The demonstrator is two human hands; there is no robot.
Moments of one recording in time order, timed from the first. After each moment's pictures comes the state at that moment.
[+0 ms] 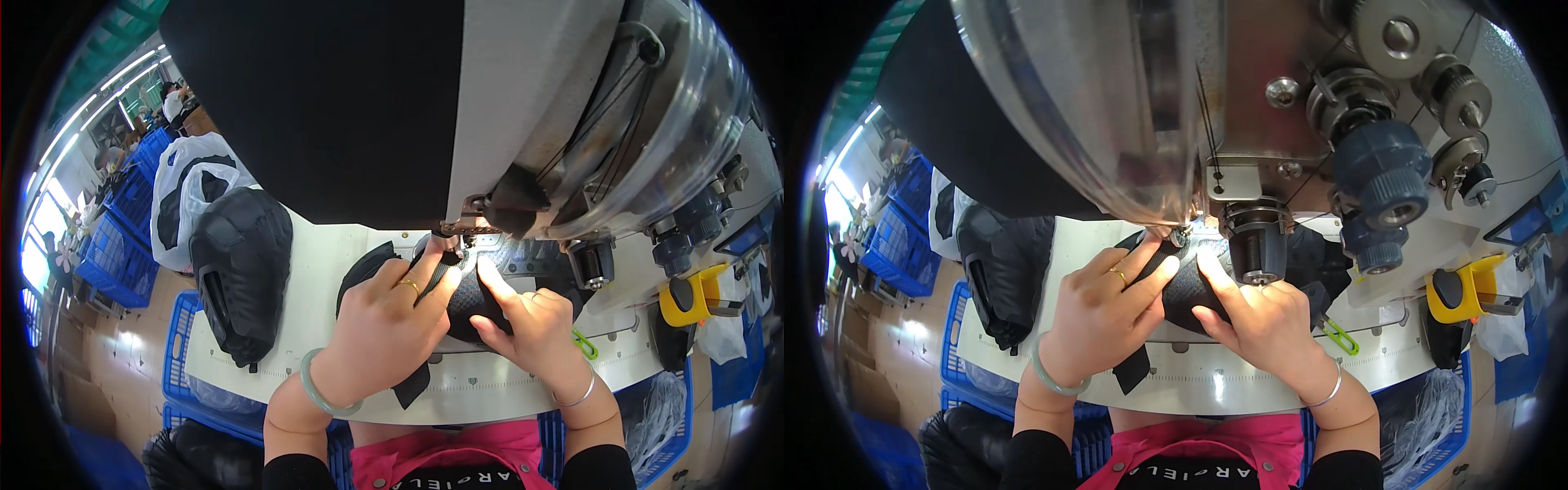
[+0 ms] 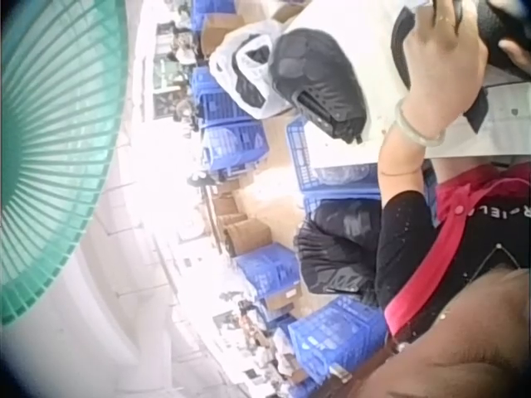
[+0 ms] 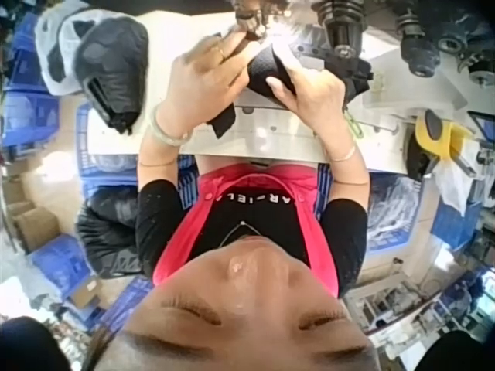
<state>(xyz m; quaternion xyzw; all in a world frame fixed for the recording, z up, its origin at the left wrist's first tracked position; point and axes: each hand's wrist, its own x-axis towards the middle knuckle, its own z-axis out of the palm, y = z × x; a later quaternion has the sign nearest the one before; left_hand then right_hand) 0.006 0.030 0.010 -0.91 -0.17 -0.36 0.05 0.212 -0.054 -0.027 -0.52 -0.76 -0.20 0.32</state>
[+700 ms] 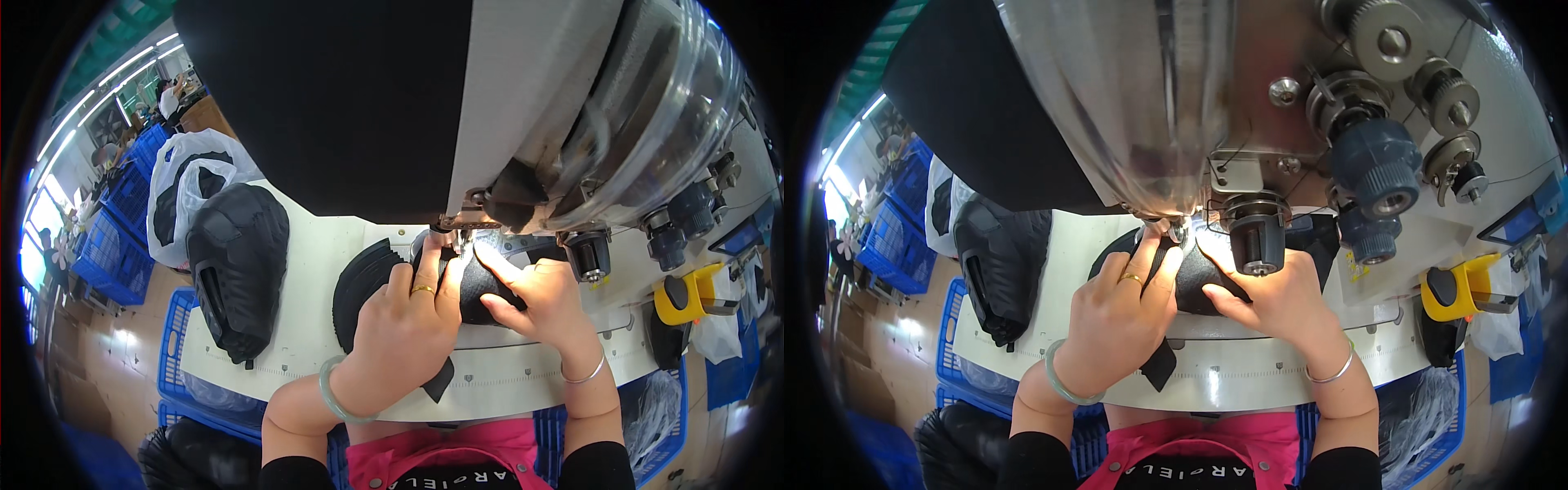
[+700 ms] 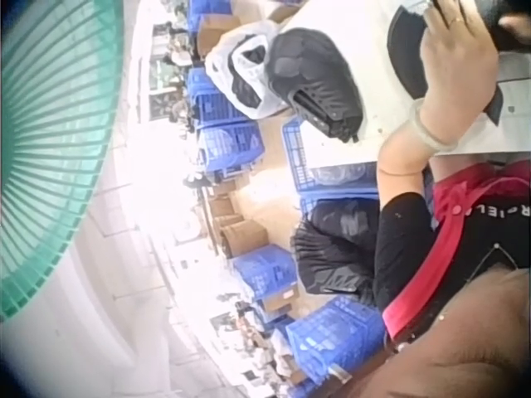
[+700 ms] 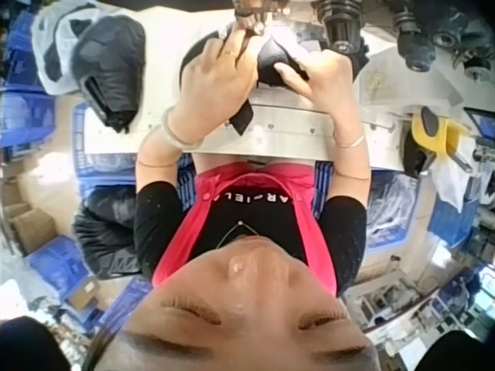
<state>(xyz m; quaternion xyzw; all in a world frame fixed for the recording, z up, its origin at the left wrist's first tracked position) 0.023 0.011 -0.001 -0.88 -0.26 -0.34 0.19 0.236 -0.037 -0.013 -0.51 -0.79 -0.16 0.31</state>
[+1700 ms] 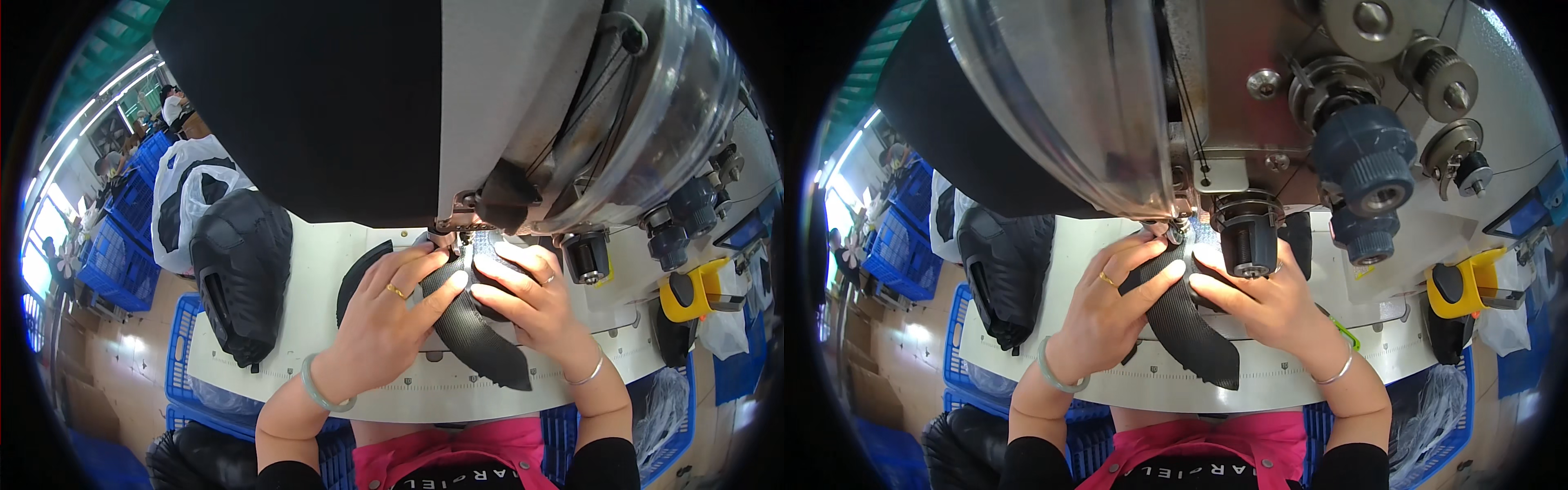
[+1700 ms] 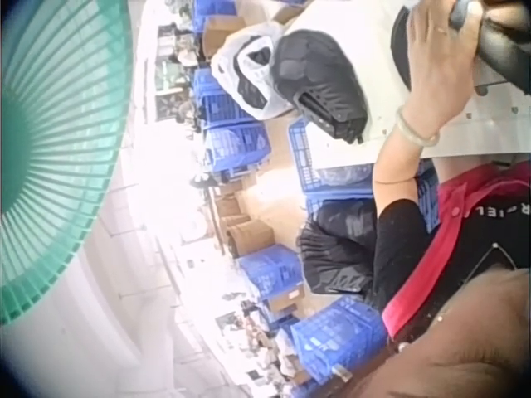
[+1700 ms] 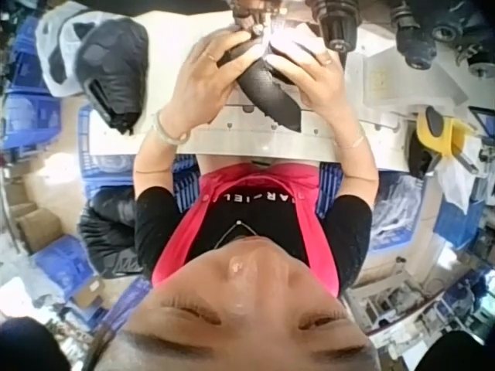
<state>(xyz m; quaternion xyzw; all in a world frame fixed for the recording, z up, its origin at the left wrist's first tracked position) 0.000 0.032 0.002 -0.92 -0.15 -0.36 0.00 0.233 -0.036 -0.023 -0.37 -0.81 -0.22 0.39</state>
